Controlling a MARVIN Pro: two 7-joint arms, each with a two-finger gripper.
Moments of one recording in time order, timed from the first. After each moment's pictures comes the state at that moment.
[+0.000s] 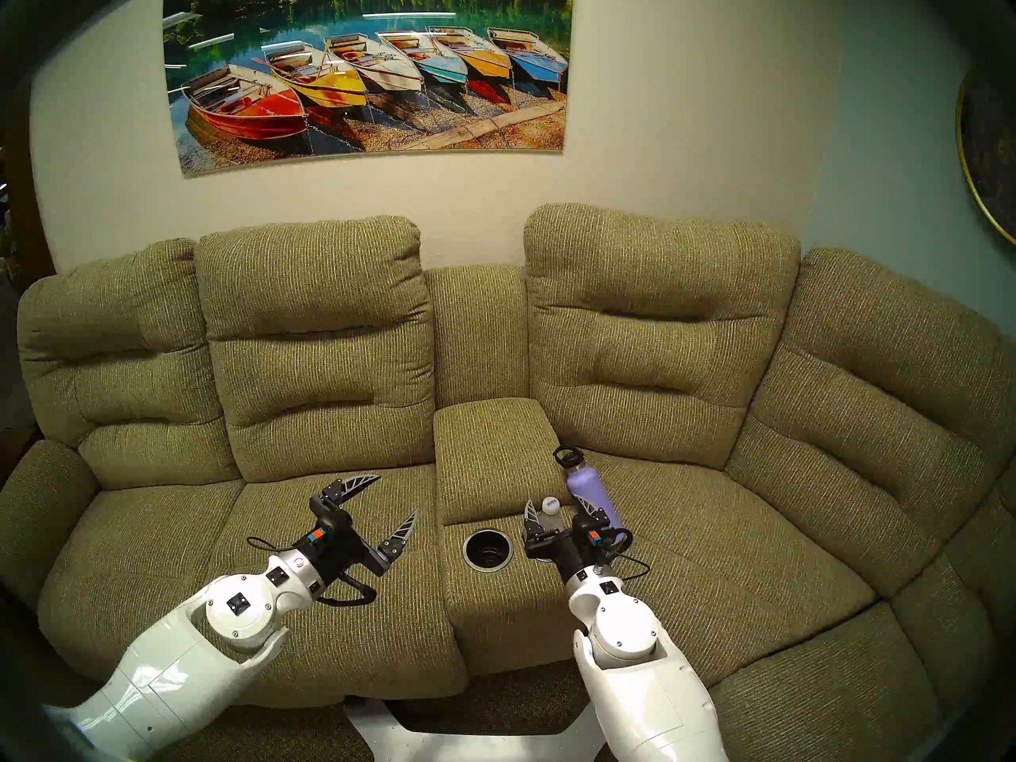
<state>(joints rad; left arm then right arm) 1.76 -0.97 -1.23 -1.65 -0.15 -0.26 -0.13 -1.69 -1.44 1.38 -1.38 0.16 -0.23 0.08</state>
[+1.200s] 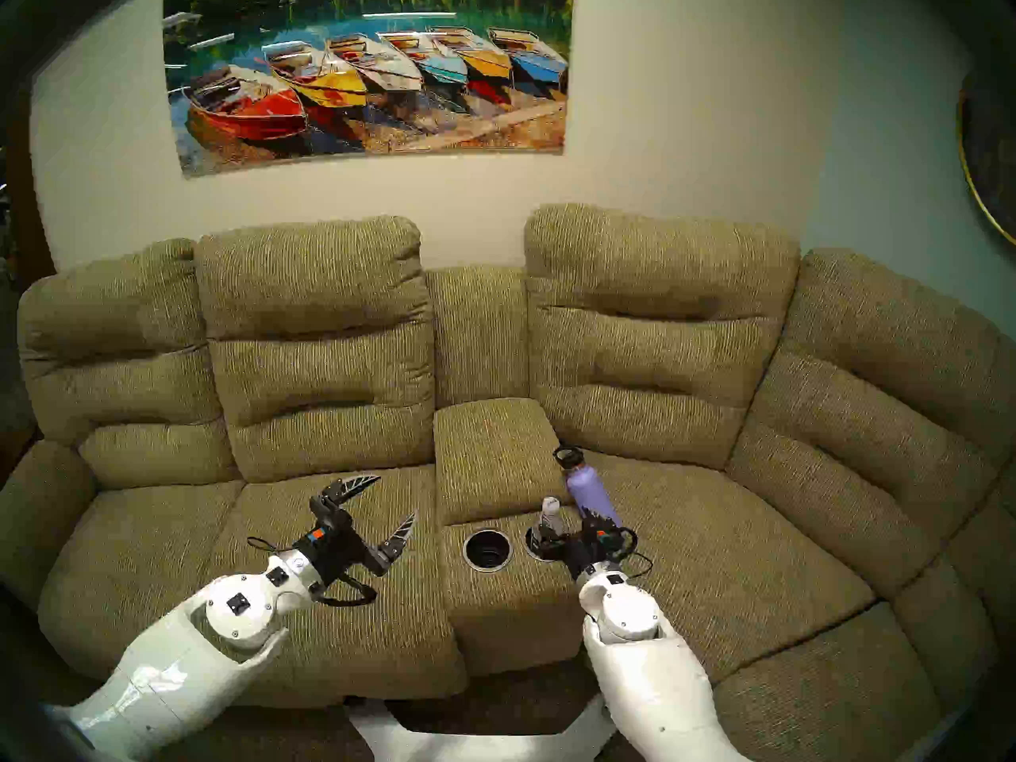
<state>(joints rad) 1.75 -0.96 -1.22 -1.65 -0.15 -0.26 -0.13 -1.51 -1.45 1.43 -1.06 0.16 -0.23 0.12</state>
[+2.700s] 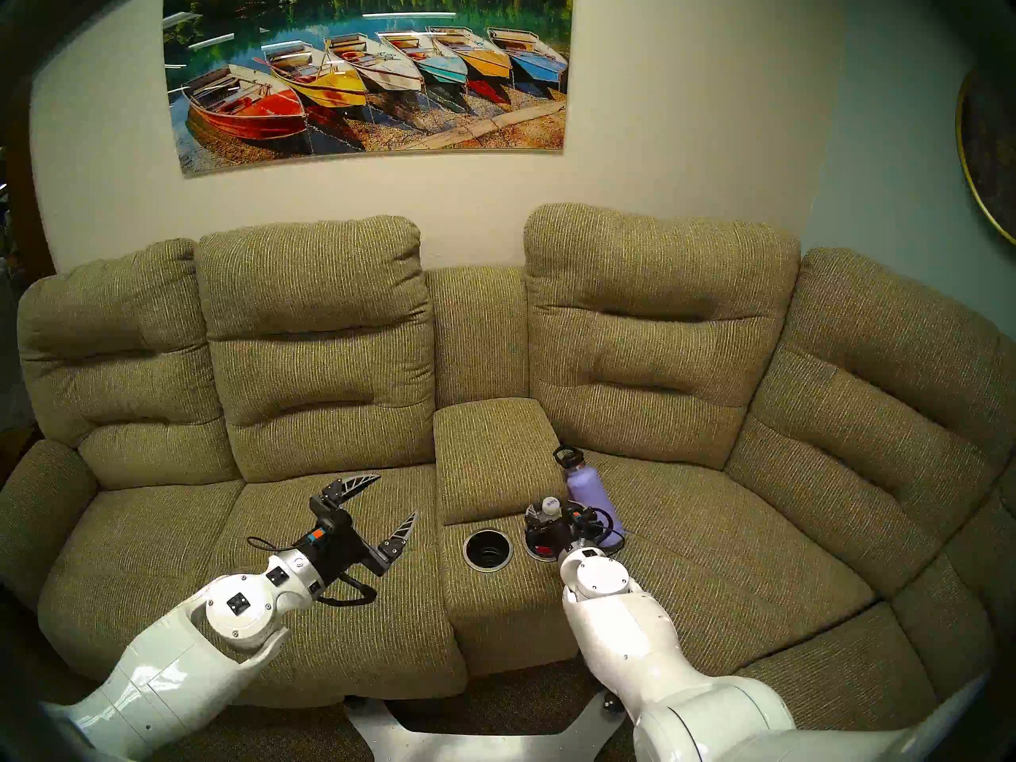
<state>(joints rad) 1.75 -0.96 -1.22 -1.65 -0.16 -0.27 -0.12 -1.20 -1.53 1.40 -0.56 0.09 -0.31 0.09</state>
